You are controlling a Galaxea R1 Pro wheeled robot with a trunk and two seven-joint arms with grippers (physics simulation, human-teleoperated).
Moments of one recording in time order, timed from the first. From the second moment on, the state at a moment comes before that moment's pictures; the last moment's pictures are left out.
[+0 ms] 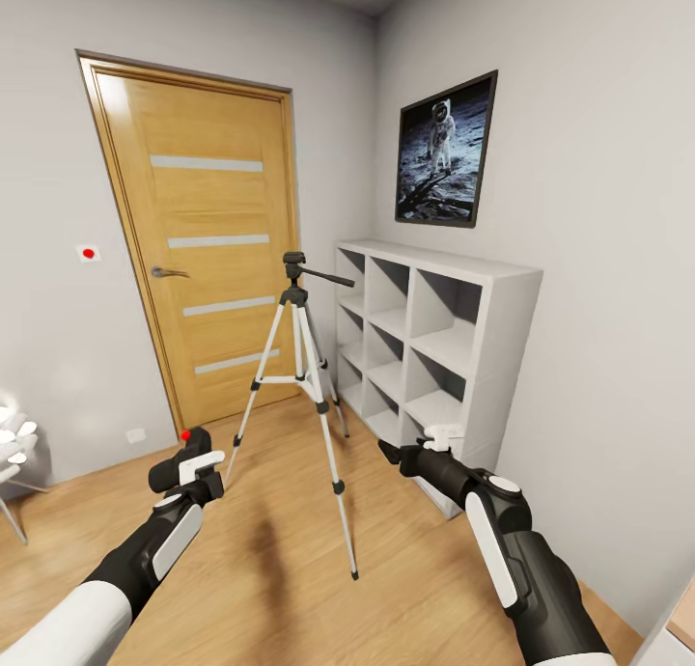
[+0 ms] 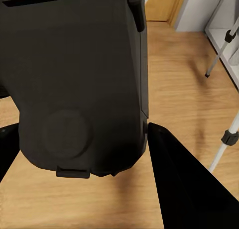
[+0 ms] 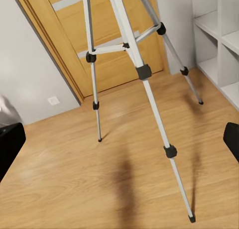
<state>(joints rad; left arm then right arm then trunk) -0.62 0.16 -0.25 -0.67 0.59 0.17 0.33 -0.41 0.07 0.04 -1.35 -0.18 0.55 0.31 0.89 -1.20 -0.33</state>
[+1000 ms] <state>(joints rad) -0.62 0.16 -0.25 -0.66 0.63 0.17 0.35 -0.41 0.07 0.04 -1.35 -0.18 0.55 0.31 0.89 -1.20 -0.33</state>
